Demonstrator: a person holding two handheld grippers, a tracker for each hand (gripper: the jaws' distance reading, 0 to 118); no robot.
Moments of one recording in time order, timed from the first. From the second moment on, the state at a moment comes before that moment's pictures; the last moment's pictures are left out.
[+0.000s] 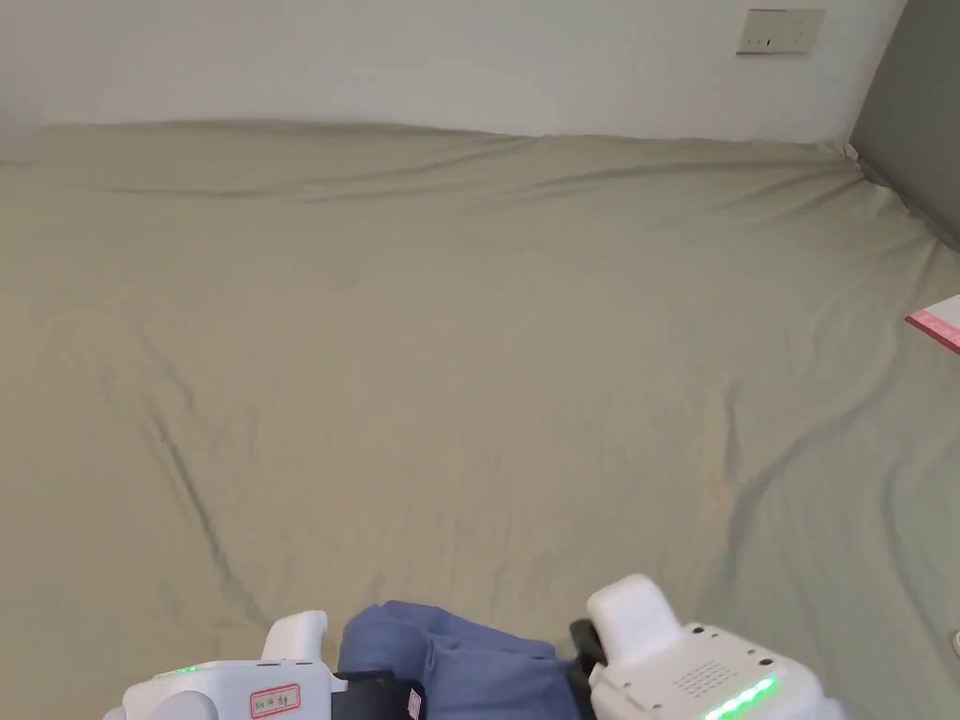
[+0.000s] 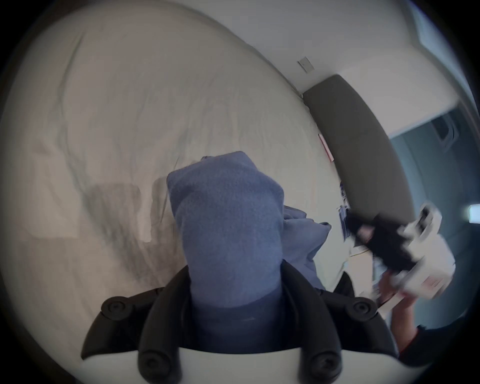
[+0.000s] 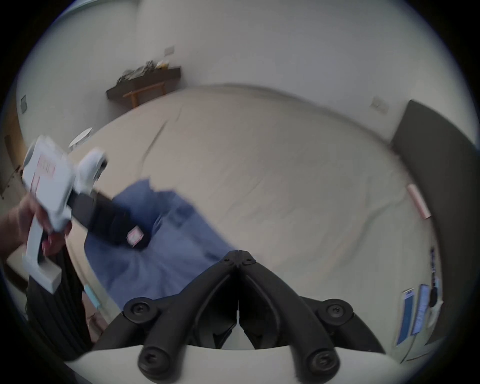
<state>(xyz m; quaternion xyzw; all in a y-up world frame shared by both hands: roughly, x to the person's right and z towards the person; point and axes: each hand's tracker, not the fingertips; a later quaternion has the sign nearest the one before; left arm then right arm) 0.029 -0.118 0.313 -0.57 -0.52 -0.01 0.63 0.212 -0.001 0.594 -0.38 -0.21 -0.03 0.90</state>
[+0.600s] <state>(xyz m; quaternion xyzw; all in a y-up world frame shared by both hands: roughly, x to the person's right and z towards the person) -0.063 -0.050 0.278 -0.46 -0.43 -0.13 0.77 0.168 0.112 0.579 -0.22 -0.30 0.04 0.93</state>
